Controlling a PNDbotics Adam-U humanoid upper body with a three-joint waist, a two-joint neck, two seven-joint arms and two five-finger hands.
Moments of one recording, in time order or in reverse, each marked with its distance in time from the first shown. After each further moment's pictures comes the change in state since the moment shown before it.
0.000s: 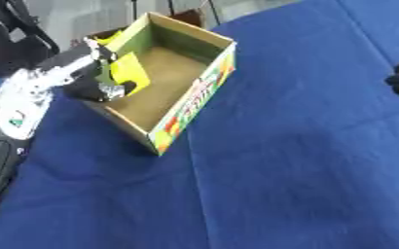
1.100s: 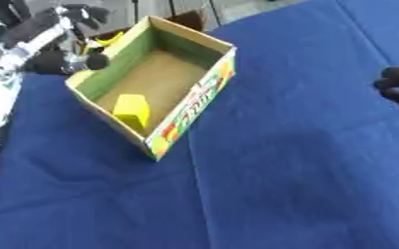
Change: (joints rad) left arm -0.026 -0.001 0.190 -0.206 -0.041 -0.026 0.119; right arm 0.025 -0.005 -0.004 0.000 0.000 0.006 -0.008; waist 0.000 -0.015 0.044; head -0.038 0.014
